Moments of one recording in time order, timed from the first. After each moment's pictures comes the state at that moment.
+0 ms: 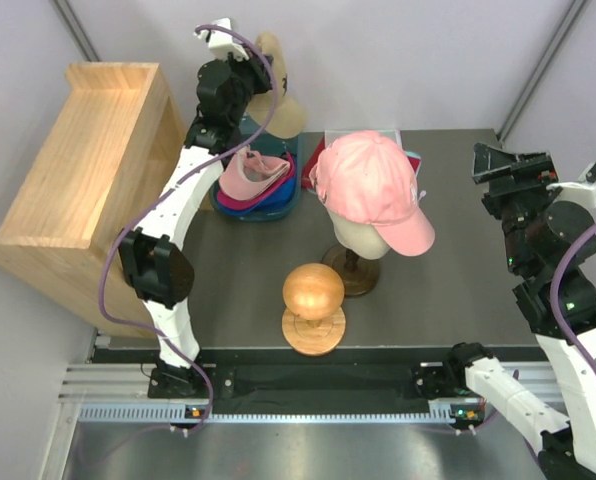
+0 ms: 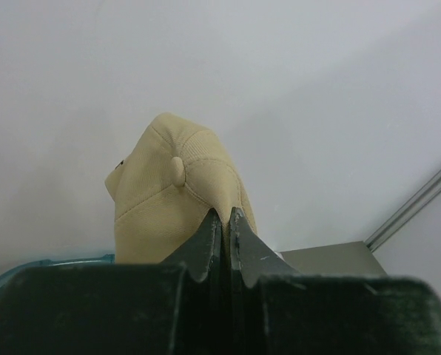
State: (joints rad) left arm -0.32 1.90 1.98 0.13 -0.02 -0.35; right arm 0.33 0.73 1.22 -0.39 0.45 0.89
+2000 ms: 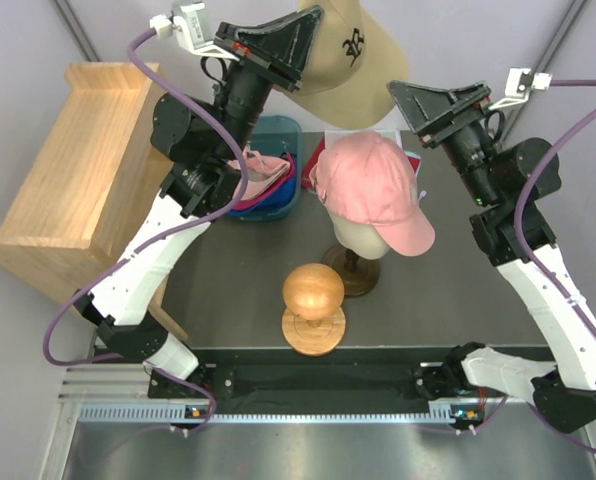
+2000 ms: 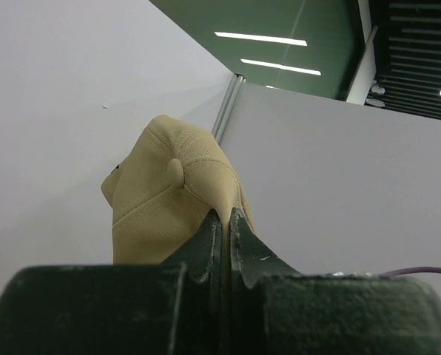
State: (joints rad) left arm -0.75 1.55 2.04 0.29 -0.04 -0.45; right arm 0.46 1.09 1.41 0.15 -0.09 0.95
